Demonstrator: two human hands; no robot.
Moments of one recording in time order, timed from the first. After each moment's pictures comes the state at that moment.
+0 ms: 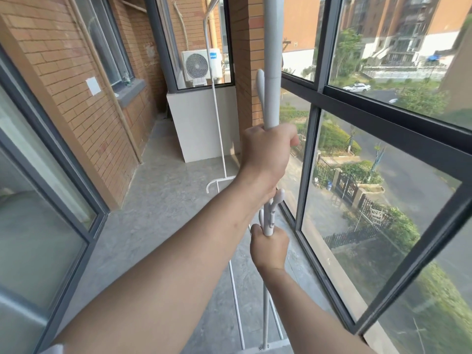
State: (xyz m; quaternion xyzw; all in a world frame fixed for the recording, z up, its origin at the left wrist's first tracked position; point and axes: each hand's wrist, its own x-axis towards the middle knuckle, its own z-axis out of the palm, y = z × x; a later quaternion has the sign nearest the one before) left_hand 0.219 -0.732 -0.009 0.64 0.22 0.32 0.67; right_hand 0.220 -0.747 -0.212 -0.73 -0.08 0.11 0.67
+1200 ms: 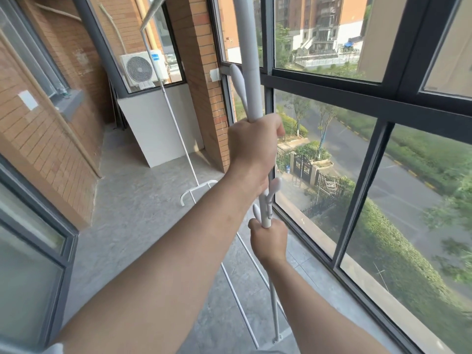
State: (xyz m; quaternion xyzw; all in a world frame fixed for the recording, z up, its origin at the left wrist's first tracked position) left_hand 0.053 -0.781 -0.016 0.64 0.16 0.26 0.70; right_hand 0.052 -0.804 -0.217 -0.74 -0.01 0.07 0.66
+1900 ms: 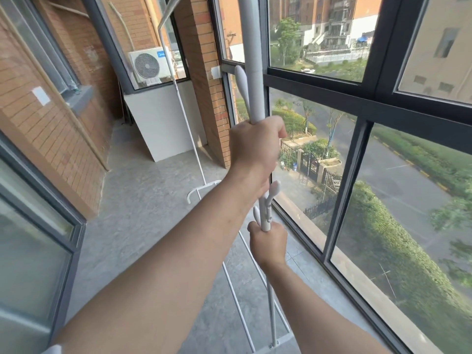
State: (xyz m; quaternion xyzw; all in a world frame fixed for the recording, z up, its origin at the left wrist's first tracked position) left_hand 0.031 -0.875 -0.005 0.64 0.18 0.24 0.70; right_hand 0.031 -0.894 -0.209 -0.75 -0.02 0.08 0.66
